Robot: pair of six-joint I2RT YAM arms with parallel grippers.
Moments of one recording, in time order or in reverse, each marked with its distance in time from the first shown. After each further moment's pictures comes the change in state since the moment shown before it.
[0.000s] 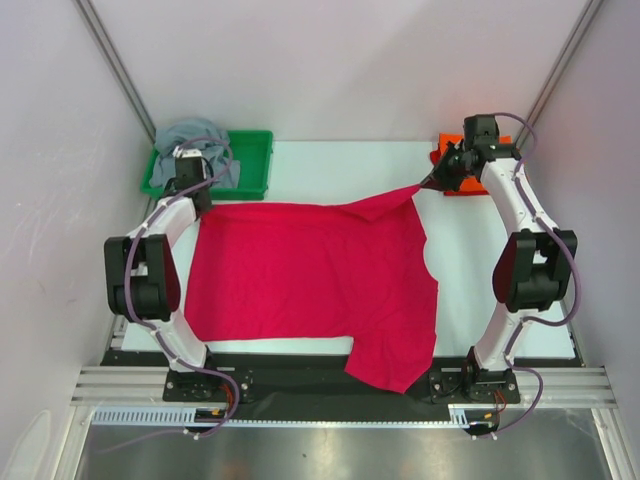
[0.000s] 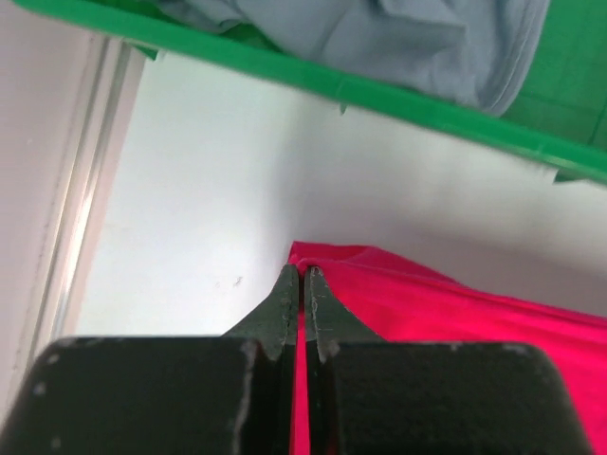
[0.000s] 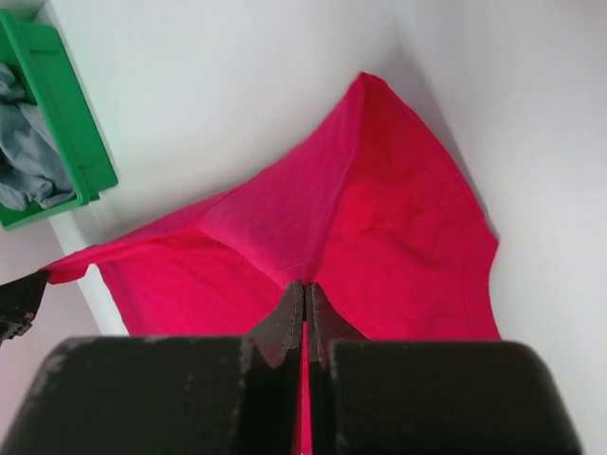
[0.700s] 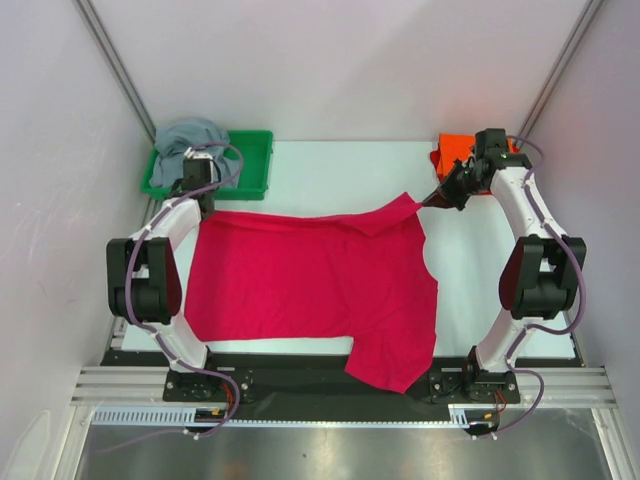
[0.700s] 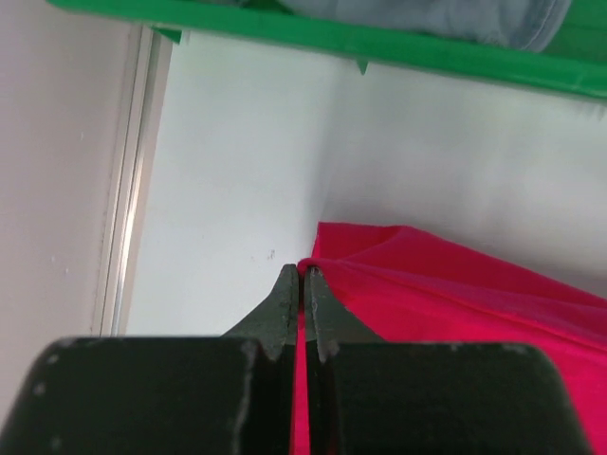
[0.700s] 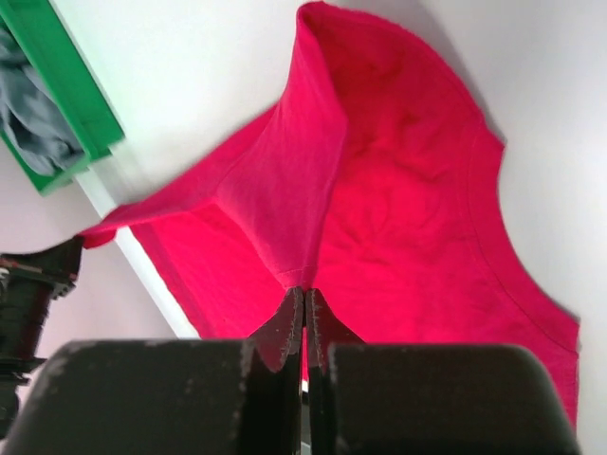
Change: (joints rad) left arm -0.046 -0.027 -0.020 -0.070 -0.094 0.109; right arm -0.046 -0.066 -0.115 -0.123 -0.149 0.047
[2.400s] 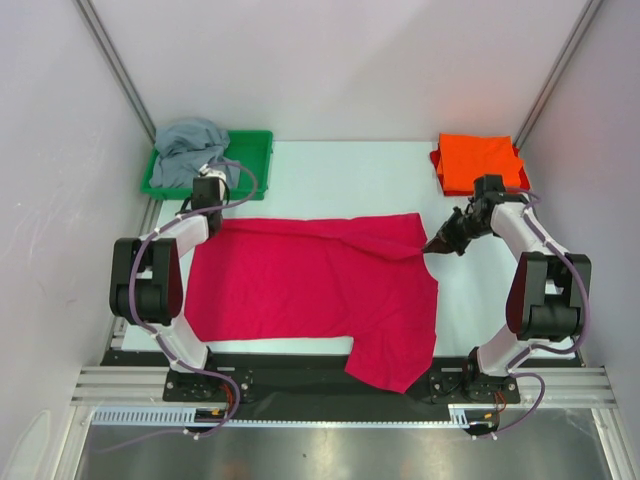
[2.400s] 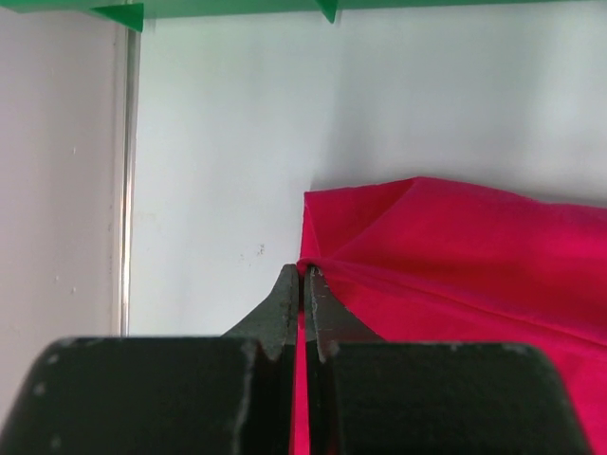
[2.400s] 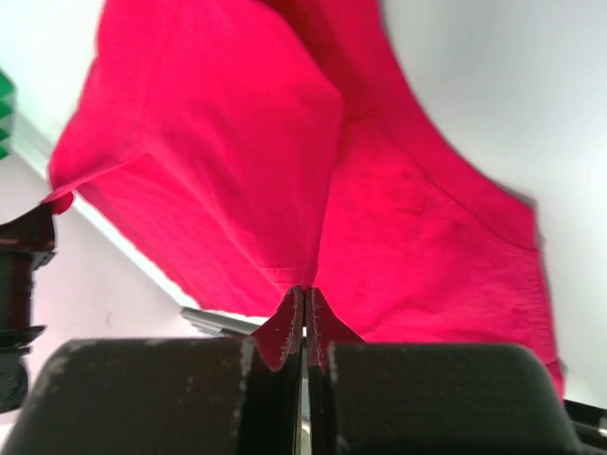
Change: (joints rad) left arm -0.032 -0.006 -0.188 0.229 -0.024 0.153; right arm -0.047 -0.155 -0.410 0.045 -0.068 0.040
